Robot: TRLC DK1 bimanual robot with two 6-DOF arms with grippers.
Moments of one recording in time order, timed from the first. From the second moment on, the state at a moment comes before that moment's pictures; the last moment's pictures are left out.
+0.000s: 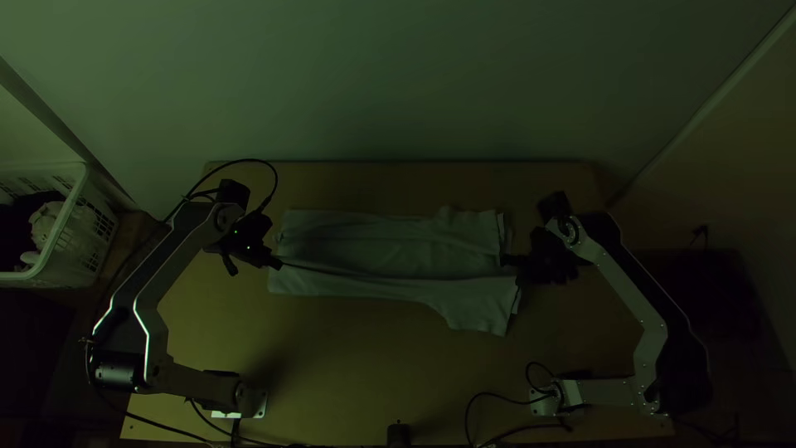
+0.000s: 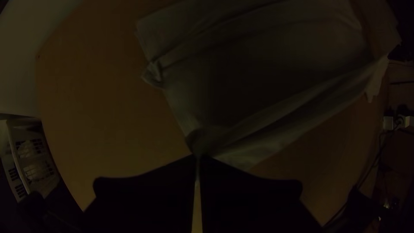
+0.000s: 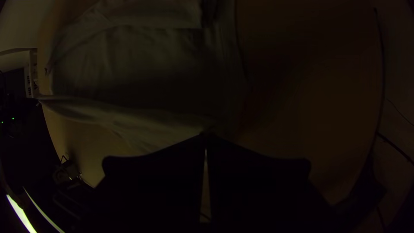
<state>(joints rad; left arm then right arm) -0.04 1.52 1.27 -1.04 0.02 0.42 0.20 1.47 1.18 -1.21 -0.21 0.28</state>
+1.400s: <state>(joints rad) 0.00 1.99 1.74 -1.05 0.03 0.38 0.12 2.18 1.86 -1.16 -0.14 0.20</state>
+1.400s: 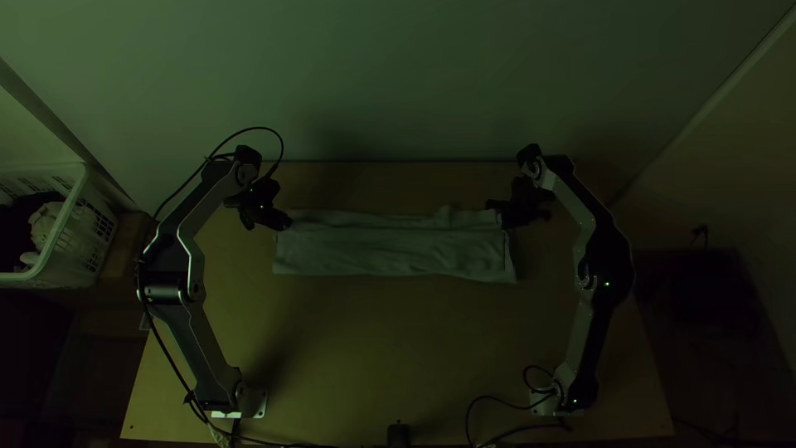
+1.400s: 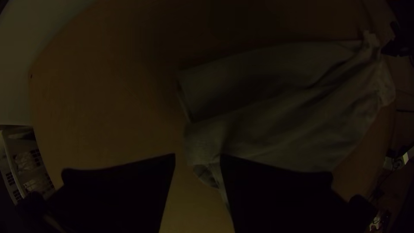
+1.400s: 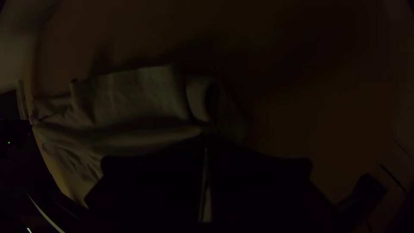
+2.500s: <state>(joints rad) 0.31 1.96 1.50 -0.87 0.65 0.19 0.03 1.75 1.94 -1.19 -0.10 0.19</state>
